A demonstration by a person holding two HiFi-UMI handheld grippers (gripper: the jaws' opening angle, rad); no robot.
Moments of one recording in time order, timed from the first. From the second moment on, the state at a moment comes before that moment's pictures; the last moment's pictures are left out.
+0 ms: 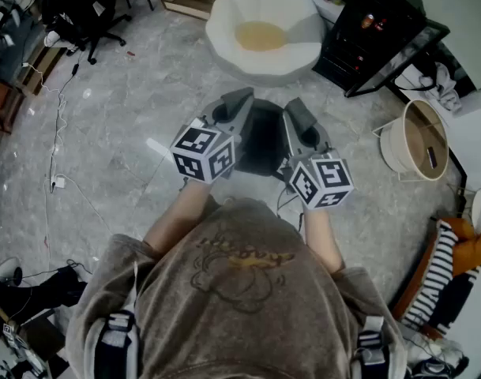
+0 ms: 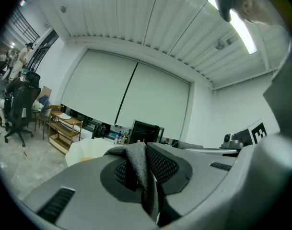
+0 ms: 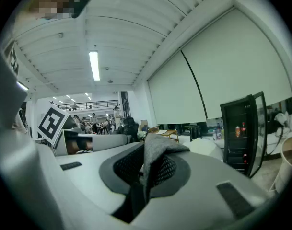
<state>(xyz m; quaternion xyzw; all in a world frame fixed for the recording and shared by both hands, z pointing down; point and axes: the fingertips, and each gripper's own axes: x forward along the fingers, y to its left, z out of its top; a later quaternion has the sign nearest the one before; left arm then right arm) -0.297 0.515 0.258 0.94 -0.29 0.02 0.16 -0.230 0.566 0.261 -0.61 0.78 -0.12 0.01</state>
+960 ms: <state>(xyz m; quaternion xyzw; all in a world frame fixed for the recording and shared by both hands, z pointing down) -0.269 0.453 0.276 0.95 -0.26 0.04 0.14 -0.200 0.499 0.275 -0.63 0.77 -0.12 0.04</state>
